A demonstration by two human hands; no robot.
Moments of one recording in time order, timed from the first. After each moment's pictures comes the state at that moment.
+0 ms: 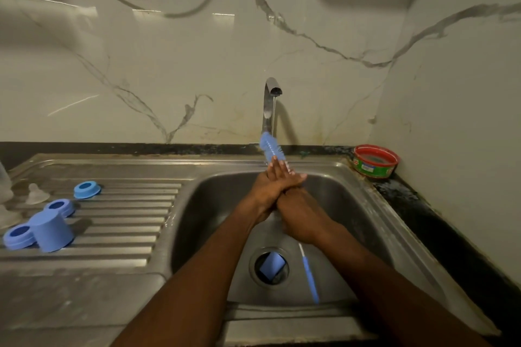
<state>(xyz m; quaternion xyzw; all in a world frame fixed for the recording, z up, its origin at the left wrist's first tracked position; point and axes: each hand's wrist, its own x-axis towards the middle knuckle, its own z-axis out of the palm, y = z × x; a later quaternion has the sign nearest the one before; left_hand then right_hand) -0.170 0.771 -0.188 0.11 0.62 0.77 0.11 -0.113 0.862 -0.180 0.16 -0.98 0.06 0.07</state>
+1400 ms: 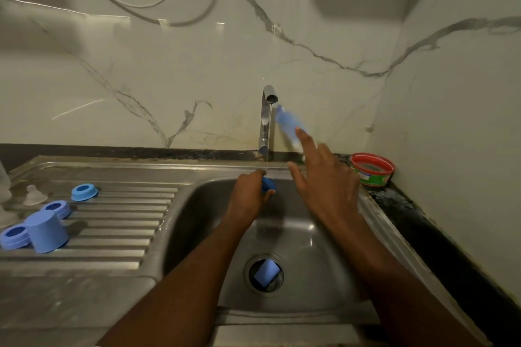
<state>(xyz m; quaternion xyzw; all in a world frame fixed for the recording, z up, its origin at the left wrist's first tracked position) -0.204 0.742 -0.213 0.13 0.92 0.33 -0.18 -0.107 0.892 -0.124 -0.02 -0.93 0.03 0.37</state>
